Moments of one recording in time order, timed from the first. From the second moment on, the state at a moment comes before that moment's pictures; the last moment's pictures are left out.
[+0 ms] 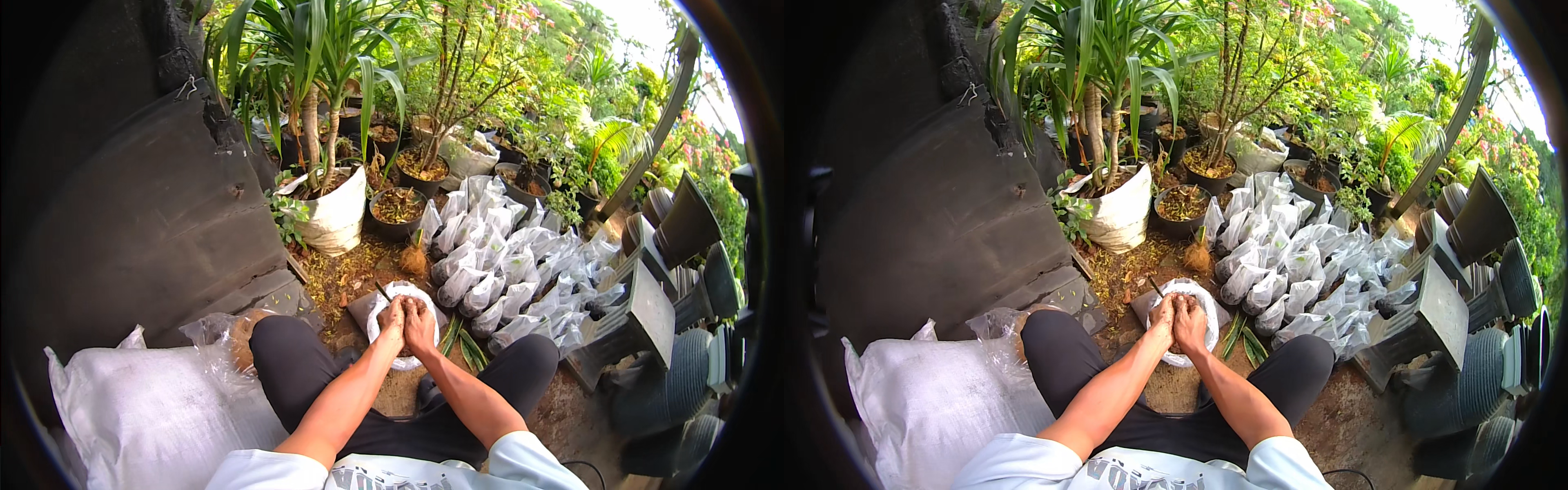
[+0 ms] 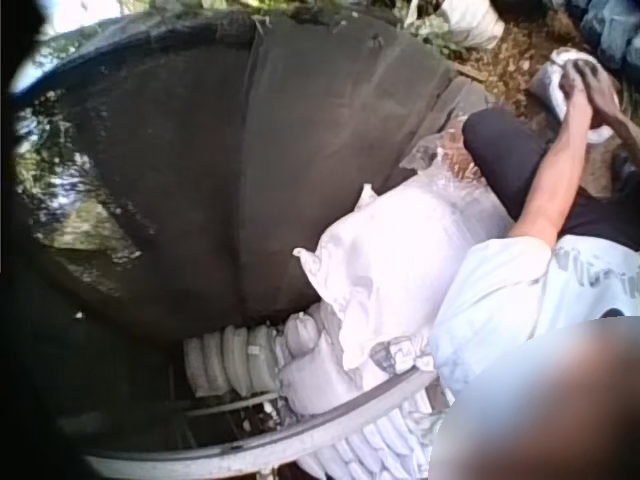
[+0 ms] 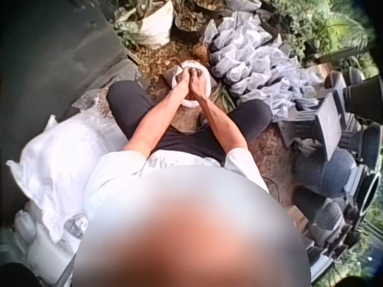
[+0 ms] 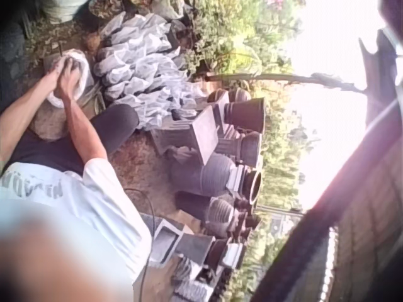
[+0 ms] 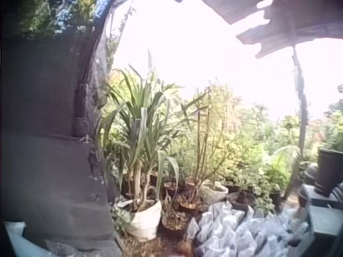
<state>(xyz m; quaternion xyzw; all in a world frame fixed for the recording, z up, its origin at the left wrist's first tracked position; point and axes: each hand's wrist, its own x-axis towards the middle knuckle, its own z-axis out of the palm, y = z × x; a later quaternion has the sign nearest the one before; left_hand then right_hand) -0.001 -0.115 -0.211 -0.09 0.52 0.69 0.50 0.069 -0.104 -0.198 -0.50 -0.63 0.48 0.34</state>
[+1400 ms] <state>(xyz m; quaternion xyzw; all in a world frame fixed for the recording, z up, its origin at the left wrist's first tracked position) 0.005 -0.092 -0.227 -0.06 0.46 0.67 0.59 0.080 -0.093 -0.186 -0.49 -0.65 0.41 0.41</state>
